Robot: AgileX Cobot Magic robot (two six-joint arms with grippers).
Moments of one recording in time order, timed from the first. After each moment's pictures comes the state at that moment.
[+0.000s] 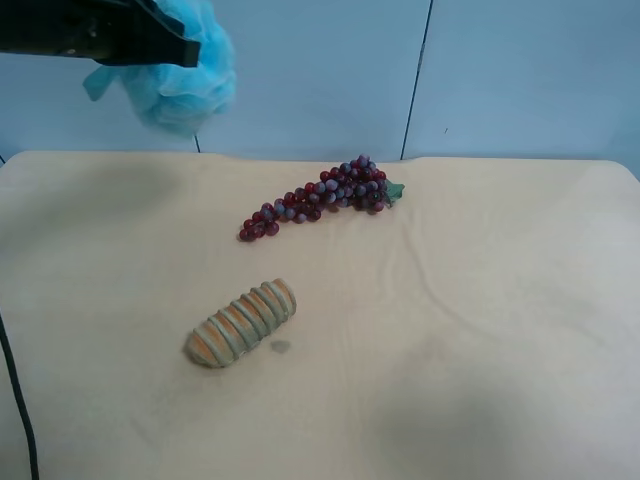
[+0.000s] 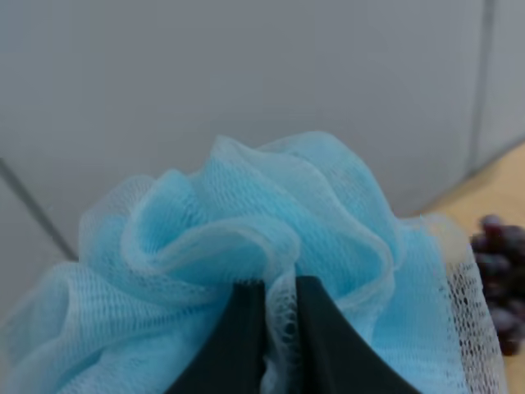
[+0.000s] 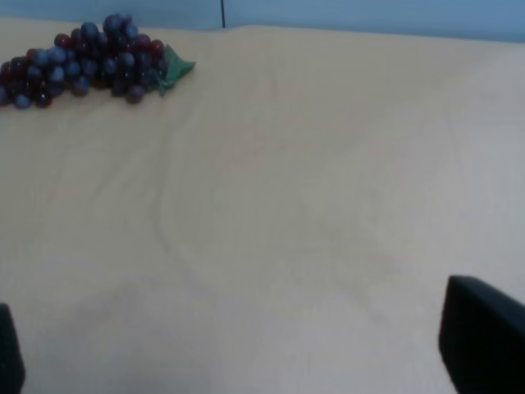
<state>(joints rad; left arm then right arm) -0.31 1.44 -1.00 -1.63 -0.04 1.82 0.11 0.00 -0.57 0.07 1.10 -0.09</state>
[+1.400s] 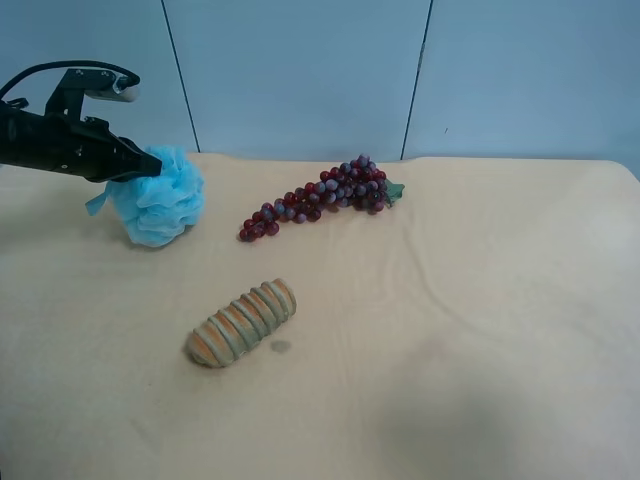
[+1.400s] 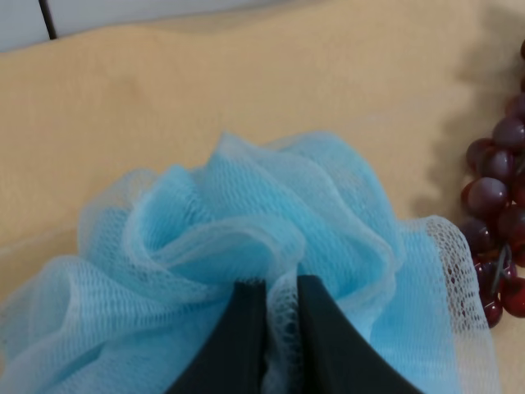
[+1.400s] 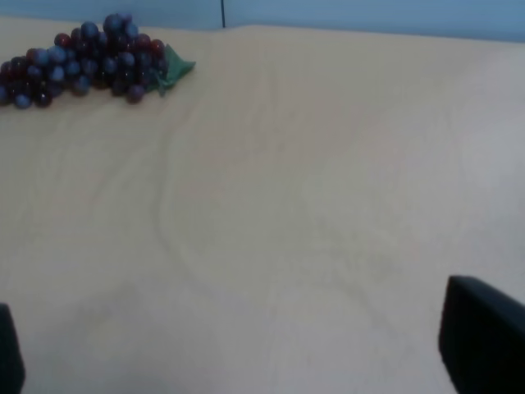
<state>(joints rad) 0.07 1.86 -1.00 -1.55 0.43 1.81 0.11 0.00 -0.57 0.07 1.10 -0.09</state>
